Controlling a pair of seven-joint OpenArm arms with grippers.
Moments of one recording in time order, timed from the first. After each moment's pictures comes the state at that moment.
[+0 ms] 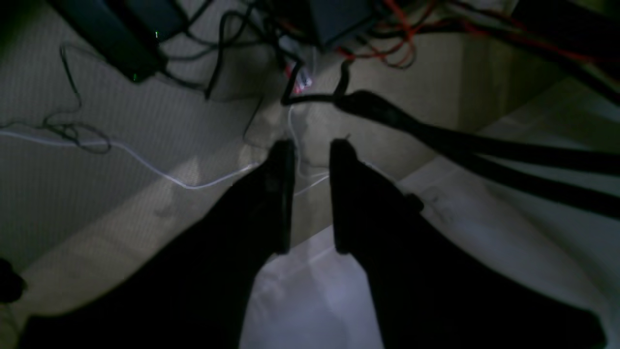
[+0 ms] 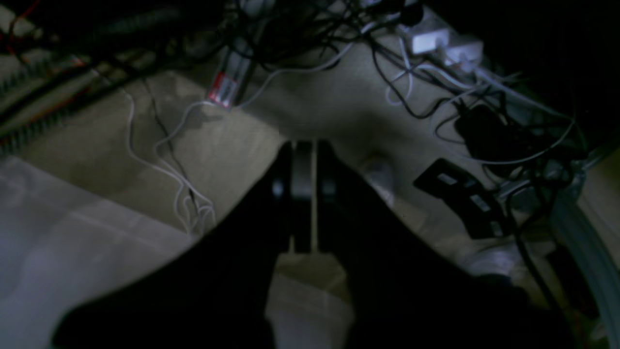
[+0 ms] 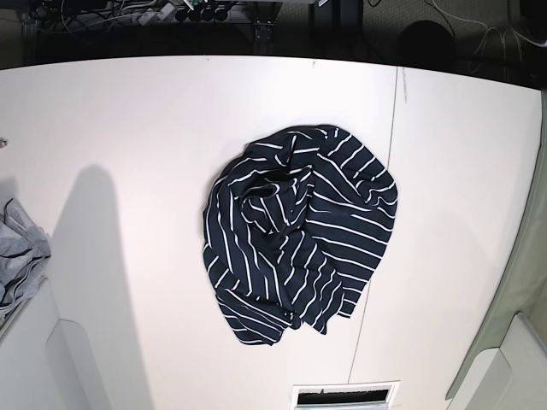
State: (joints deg) left arm 12.6 -3.6 21.0 22.0 0.6 -21.1 11.2; right arm -8.9 2.9 -20.9 10.2 -10.7 6.4 -2.2
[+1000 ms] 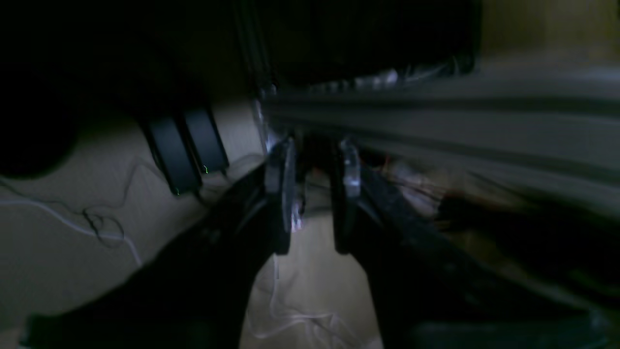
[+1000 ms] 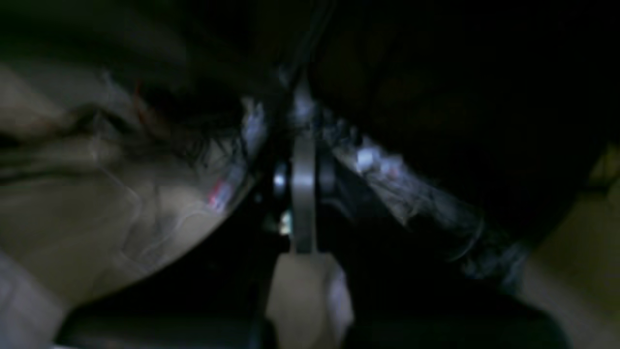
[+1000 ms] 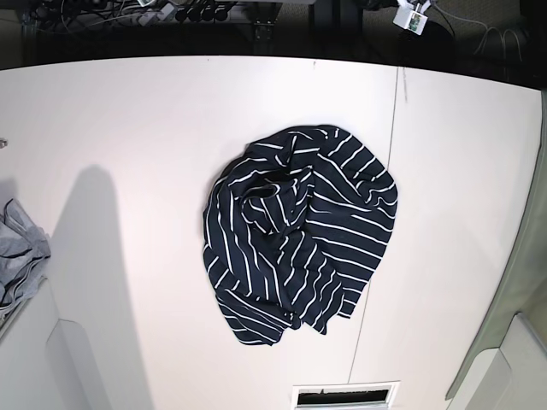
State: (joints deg) left arm 42.7 -7.7 -14.4 83.0 -13.7 -37.8 16.7; right arm -45.3 26.7 -20.9 83.5 2.9 5.5 -3.9
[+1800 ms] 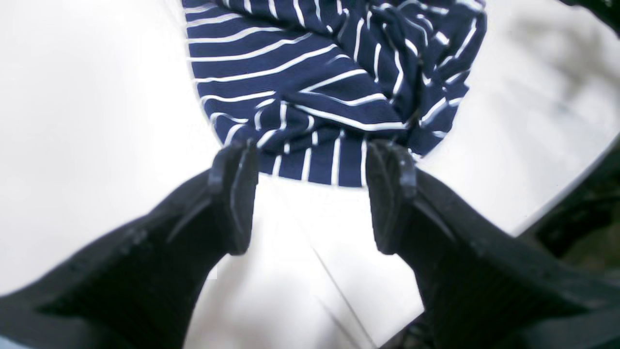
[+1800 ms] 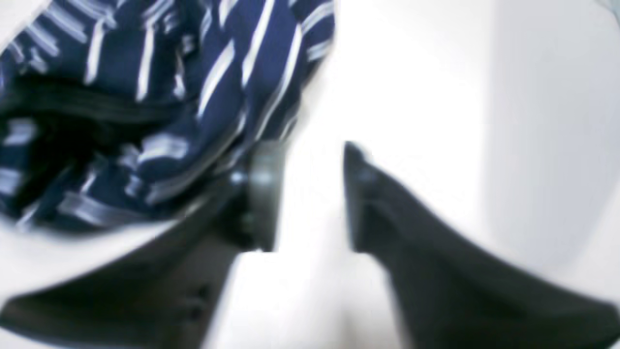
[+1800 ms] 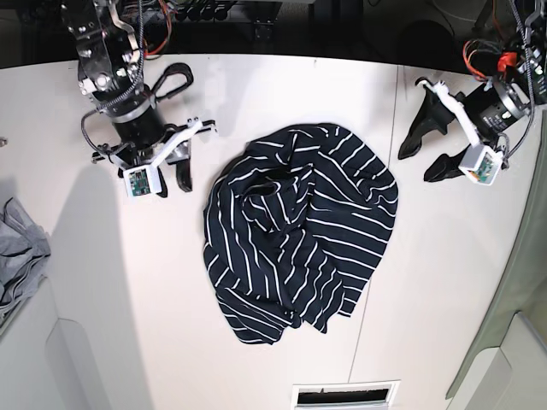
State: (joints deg) left arm 26.4 -28.3 -10.7 103.9 -26.6 -34.3 20.8; right arm -14.2 11.7 -13.6 95.8 8.3 1.1 -20.2
